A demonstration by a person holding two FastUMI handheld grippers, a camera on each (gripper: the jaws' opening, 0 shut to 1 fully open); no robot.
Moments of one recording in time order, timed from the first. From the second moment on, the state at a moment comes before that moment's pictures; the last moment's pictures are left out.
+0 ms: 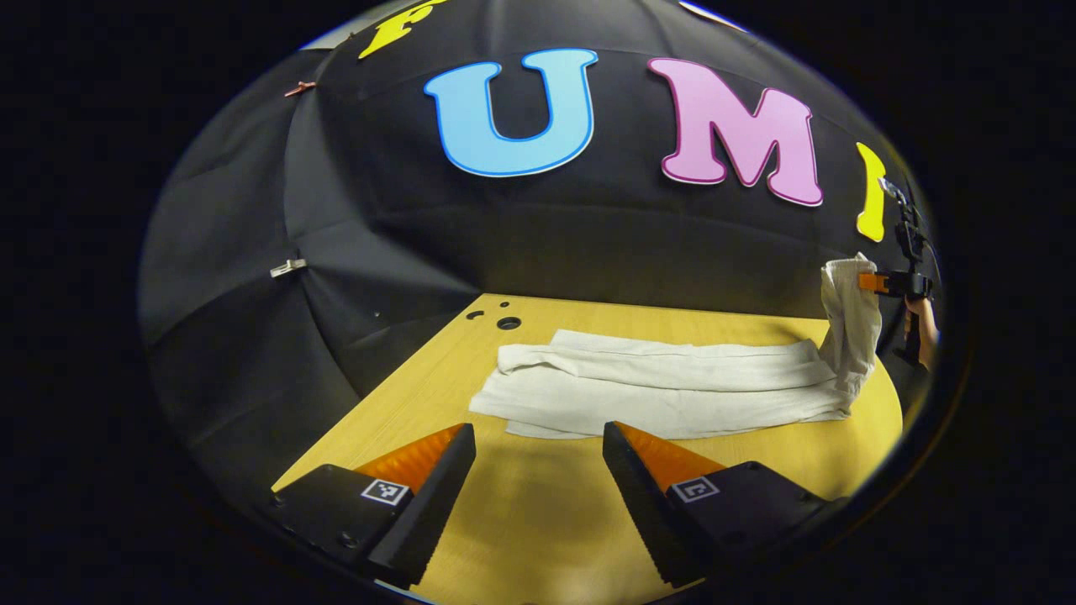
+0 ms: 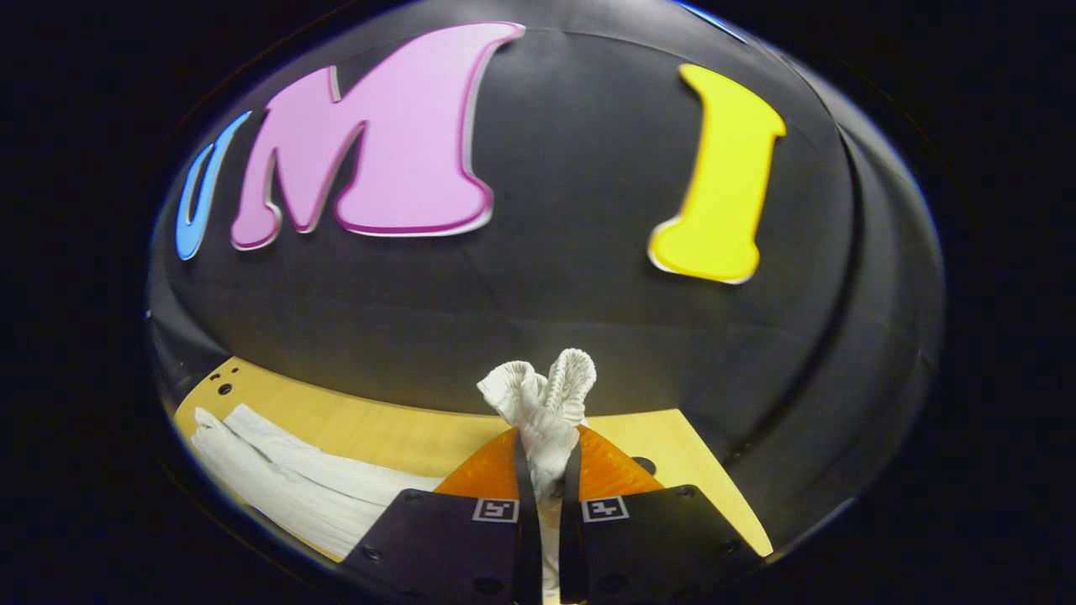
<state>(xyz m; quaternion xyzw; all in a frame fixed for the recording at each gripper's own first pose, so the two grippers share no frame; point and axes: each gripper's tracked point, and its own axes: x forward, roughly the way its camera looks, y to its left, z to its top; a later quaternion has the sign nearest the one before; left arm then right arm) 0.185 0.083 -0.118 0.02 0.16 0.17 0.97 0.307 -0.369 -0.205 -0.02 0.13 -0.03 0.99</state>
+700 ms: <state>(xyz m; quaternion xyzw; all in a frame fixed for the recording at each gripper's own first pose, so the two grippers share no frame) 0.153 0.122 -0.150 -0.01 0.19 0.23 0.95 0.298 -0.366 -0.237 -0.02 0.23 0.14 0.96</state>
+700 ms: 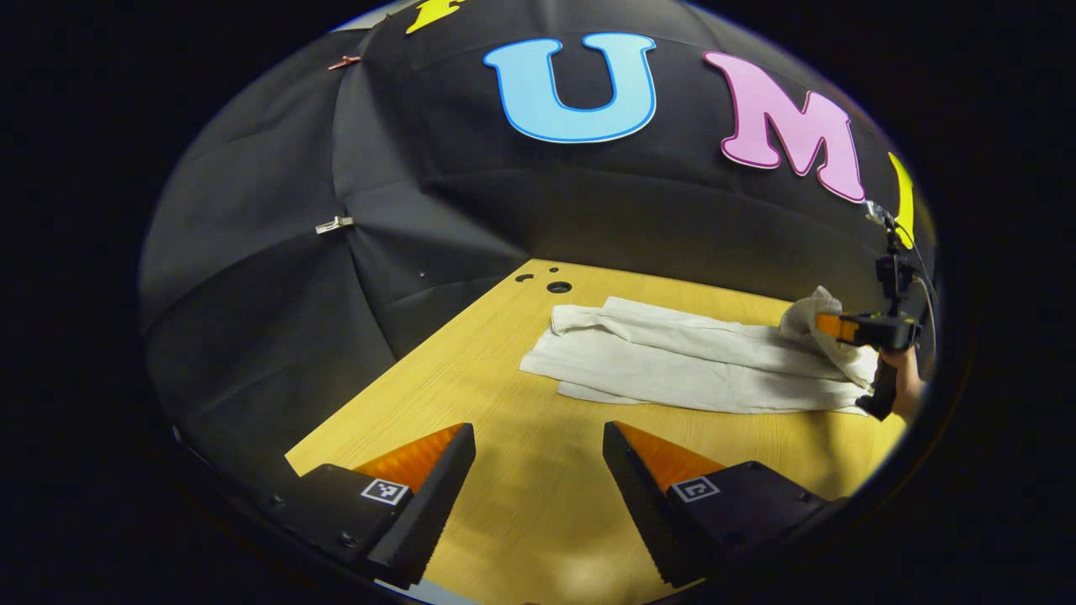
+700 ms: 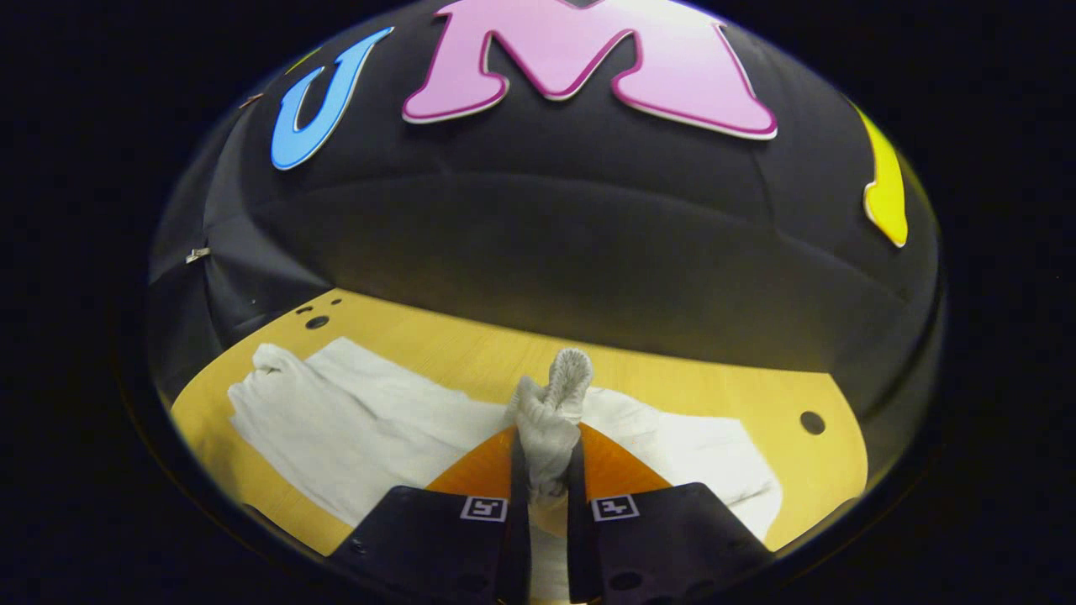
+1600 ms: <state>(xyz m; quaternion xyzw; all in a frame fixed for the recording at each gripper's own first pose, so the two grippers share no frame) 0.277 0.165 -0.168 -0.11 0.19 0.19 0.96 0.142 -0.441 -0.133 0.02 0.24 0.12 0.96</state>
